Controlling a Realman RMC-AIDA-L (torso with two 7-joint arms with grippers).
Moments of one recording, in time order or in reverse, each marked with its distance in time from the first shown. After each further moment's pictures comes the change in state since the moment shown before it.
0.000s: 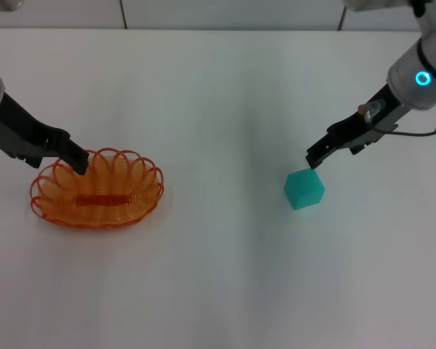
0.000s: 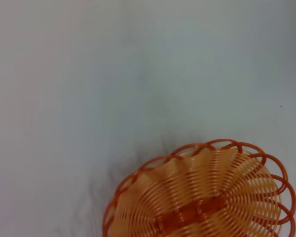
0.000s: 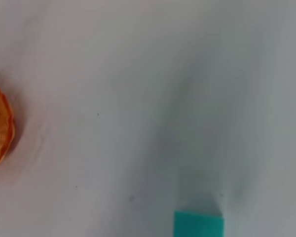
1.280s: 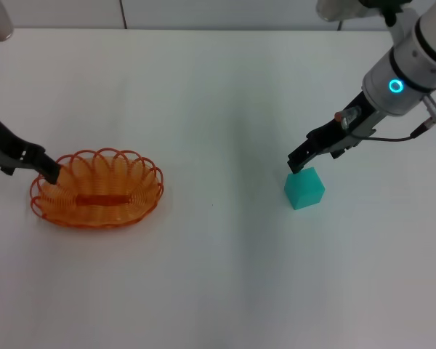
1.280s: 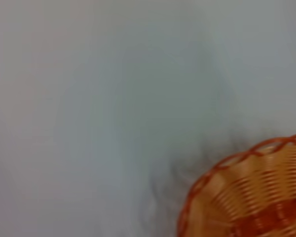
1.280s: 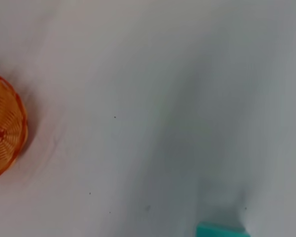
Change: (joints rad) left arm -0.026 0.017 -0.068 -0.259 0.122 0.221 0.135; right arm 0.053 0.024 -0.004 0.103 0.003 -0.073 -0.018
